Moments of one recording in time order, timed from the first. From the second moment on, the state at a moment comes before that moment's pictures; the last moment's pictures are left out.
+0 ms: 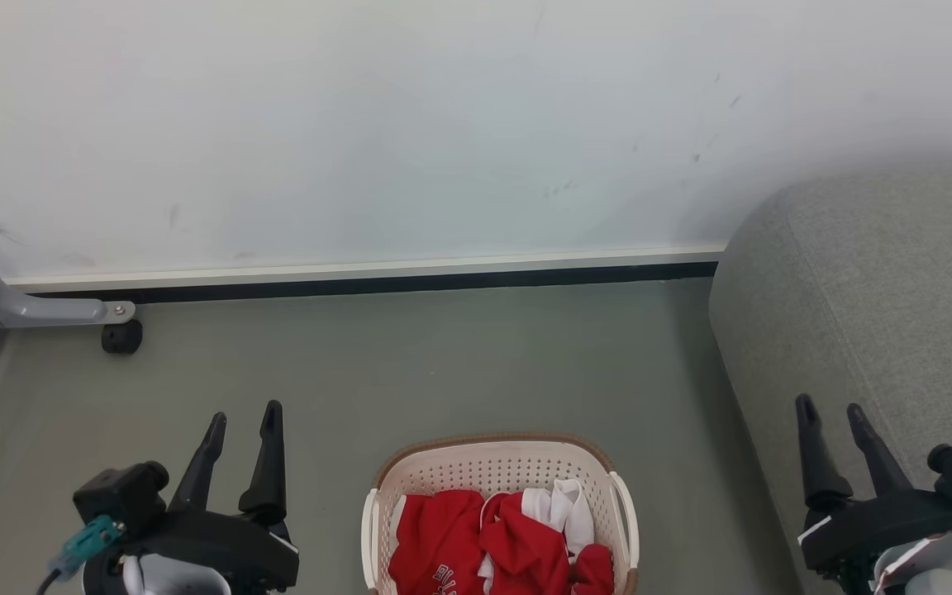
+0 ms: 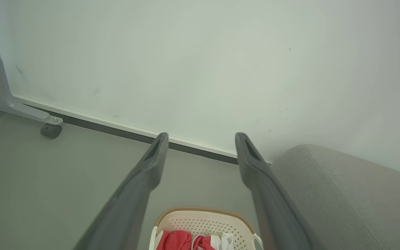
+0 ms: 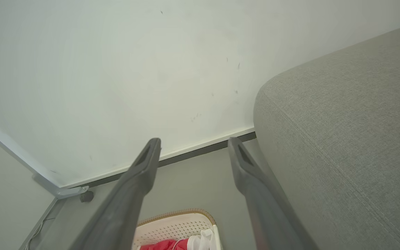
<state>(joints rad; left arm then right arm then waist) -0.15 0.18 -0.23 0.25 -0.73 0.04 -0.14 -0.16 -0.24 0.19 0.30 0.67 0.01 -0.14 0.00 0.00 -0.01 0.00</state>
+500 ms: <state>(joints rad) -0.15 0.17 -0.27 0.28 -0.56 0.08 -0.20 -0.16 -0.26 0.27 0.33 0.48 -0.01 -0.19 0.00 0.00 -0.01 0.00</state>
